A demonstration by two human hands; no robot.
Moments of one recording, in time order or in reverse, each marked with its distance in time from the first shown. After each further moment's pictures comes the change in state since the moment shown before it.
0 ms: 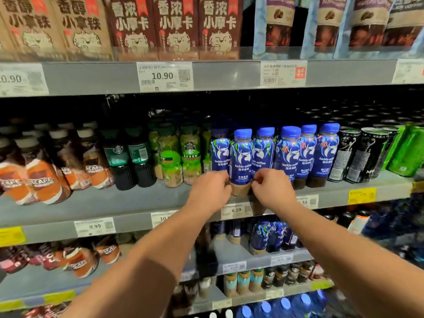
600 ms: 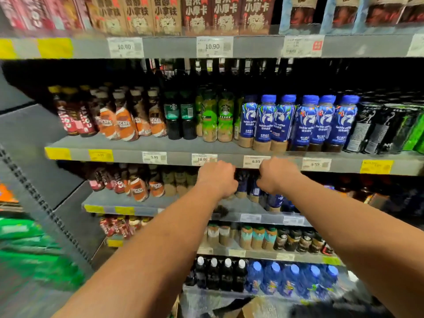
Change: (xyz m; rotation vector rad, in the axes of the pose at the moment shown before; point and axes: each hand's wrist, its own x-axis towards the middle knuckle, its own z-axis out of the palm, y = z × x) left_hand -0.159 0.035 -0.039 0.436 -0.159 -0.127; right_hand -0.121 -0.030 -0.038 -0.577 -0.379 -0.361
